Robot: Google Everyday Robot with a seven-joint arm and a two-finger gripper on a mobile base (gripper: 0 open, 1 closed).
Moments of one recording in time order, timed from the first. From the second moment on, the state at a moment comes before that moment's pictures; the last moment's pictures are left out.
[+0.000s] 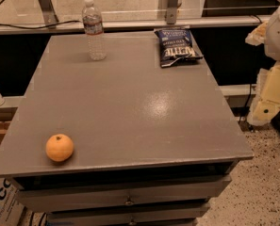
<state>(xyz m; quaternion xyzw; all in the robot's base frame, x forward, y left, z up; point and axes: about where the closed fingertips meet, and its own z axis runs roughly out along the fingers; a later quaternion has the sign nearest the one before) 0.438 -0.217 0.976 -0.60 0.78 -0.03 0.16</state>
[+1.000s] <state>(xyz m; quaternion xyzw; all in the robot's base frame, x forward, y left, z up) 0.466 -0.215 0.956 -0.58 0.79 -0.04 0.20</state>
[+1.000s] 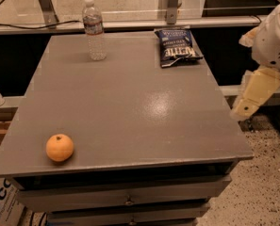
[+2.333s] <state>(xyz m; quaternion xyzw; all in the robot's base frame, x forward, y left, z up) 0.664 -0.236 0.879 -0.44 0.84 0.03 0.32</state>
